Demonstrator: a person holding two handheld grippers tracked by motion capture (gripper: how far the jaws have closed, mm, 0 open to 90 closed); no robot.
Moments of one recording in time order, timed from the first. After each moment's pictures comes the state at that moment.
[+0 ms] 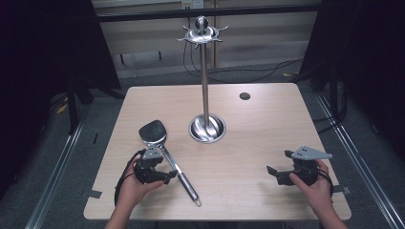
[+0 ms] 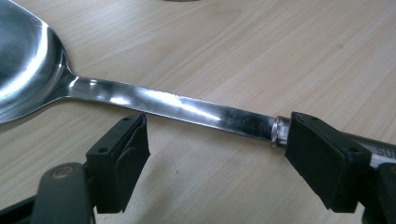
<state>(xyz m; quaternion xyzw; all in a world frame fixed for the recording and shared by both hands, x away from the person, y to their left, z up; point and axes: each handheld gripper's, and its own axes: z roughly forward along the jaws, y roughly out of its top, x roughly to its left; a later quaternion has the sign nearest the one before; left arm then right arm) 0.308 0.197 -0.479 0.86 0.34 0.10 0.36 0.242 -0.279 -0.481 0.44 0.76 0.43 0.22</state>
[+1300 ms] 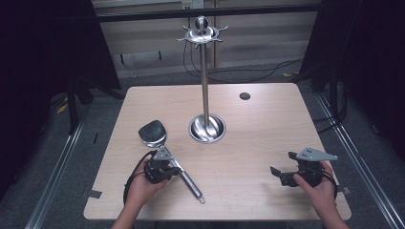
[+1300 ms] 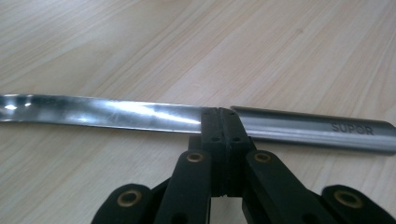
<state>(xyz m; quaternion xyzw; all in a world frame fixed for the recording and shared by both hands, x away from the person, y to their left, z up) 0.308 0.171 -0.483 0.89 0.29 0.06 0.35 0.237 -0.289 -0.483 0.46 0.75 0.43 0.21</state>
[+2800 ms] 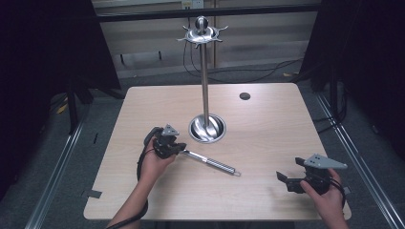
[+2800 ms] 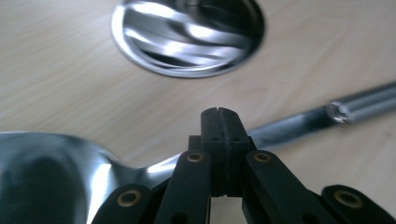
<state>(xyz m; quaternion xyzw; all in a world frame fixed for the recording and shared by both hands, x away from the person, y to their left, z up) 0.377 0.151 -0.474 0.87 0.32 0.11 0.37 0.217 -0.300 -0.485 0.48 0.74 0.43 0.22</state>
